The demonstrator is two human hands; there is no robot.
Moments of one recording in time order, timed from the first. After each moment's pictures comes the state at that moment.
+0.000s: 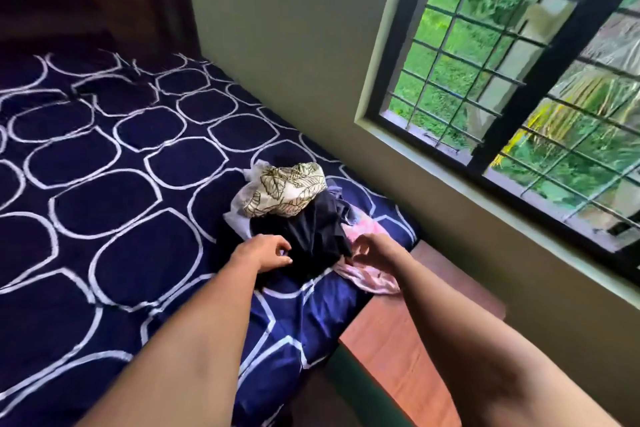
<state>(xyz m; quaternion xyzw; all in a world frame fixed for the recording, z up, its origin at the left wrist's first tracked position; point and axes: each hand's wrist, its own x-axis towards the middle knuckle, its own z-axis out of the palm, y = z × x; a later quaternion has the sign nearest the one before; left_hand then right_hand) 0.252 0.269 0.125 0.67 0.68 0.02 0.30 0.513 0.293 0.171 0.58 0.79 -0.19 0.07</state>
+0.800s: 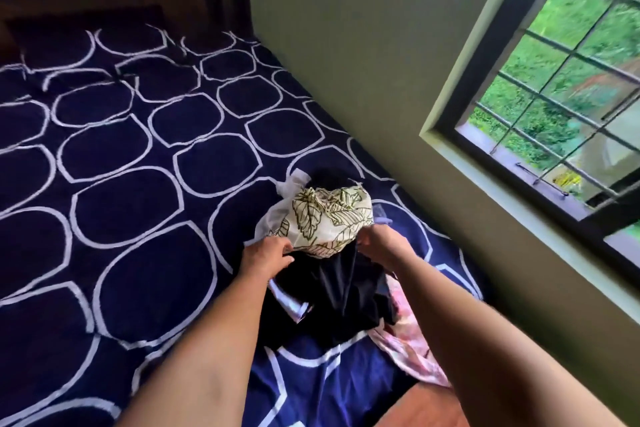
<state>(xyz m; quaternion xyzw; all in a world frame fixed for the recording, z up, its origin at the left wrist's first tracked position) 0.190 0.431 0.060 0.58 0.78 0.02 0.22 0.420 0.523 0.103 0.53 0.82 -0.21 0.08</state>
